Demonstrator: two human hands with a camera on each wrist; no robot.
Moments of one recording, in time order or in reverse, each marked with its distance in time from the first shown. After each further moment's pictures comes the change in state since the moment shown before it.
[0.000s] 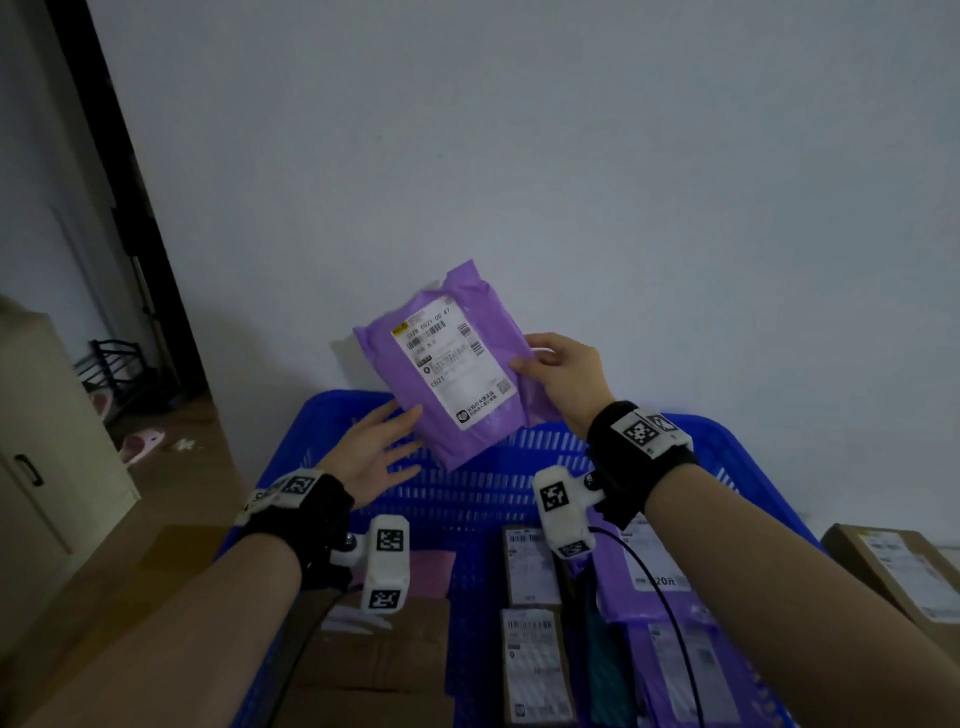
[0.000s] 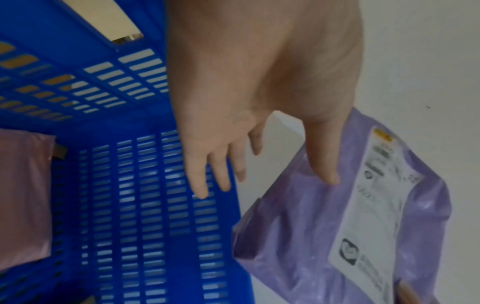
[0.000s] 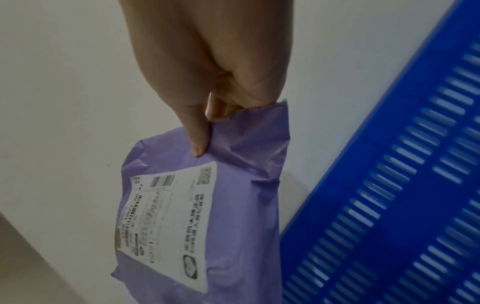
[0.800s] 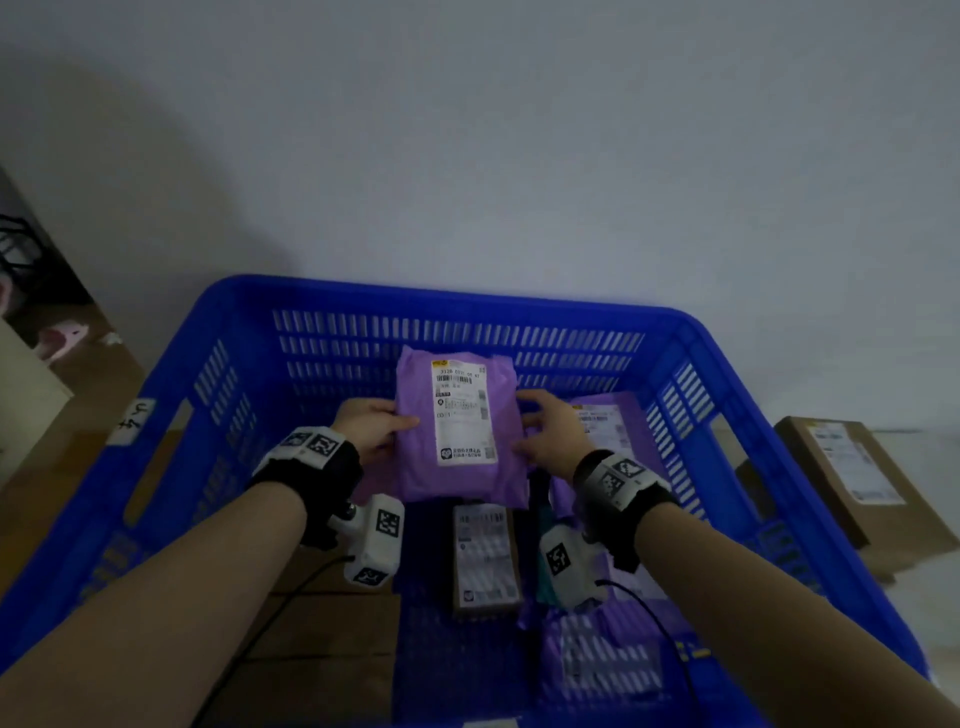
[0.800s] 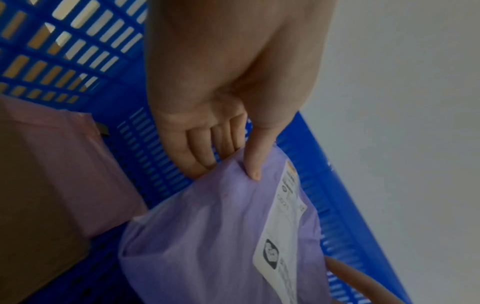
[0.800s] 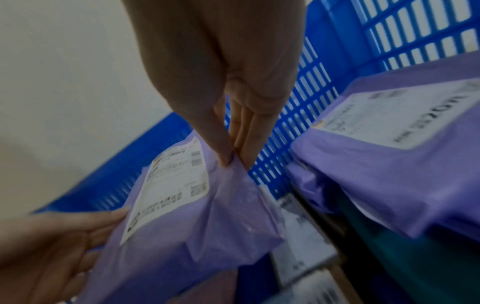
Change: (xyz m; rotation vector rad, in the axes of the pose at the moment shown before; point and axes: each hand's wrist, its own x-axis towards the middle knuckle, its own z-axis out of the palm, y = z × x) left_hand 0.057 -0.110 0.020 0.361 0.225 -0.237; right_hand -0.066 0.157 -0.059 -0.524 -0.144 0.415
